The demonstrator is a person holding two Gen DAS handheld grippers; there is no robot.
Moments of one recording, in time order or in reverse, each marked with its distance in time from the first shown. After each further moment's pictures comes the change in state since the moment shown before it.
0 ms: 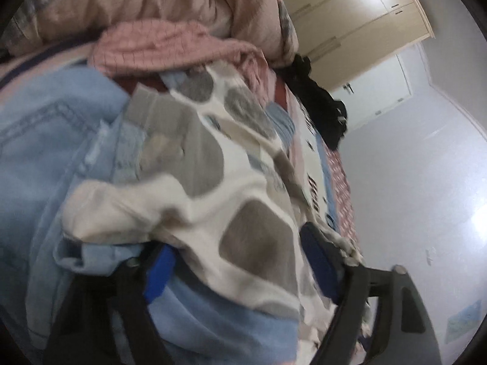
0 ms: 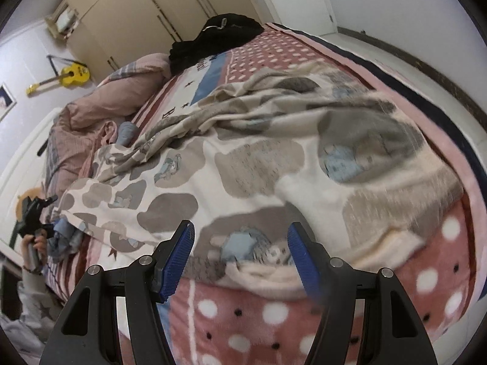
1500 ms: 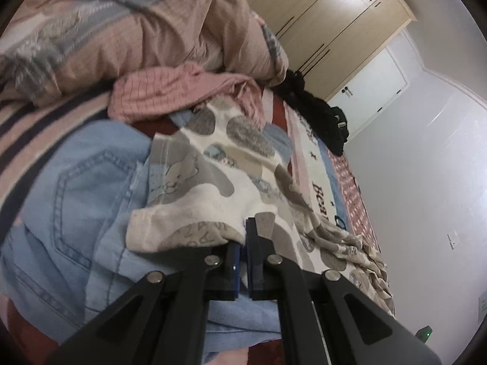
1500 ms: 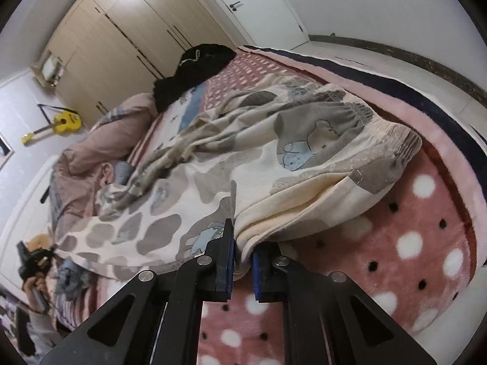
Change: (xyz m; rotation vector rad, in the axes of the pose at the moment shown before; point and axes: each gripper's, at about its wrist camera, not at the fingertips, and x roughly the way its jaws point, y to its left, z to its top) left arm -0.054 -0.009 -0.010 0.126 -0.070 0.079; right arm -0.023 -0.028 -0.018 0.156 -0.136 0.018
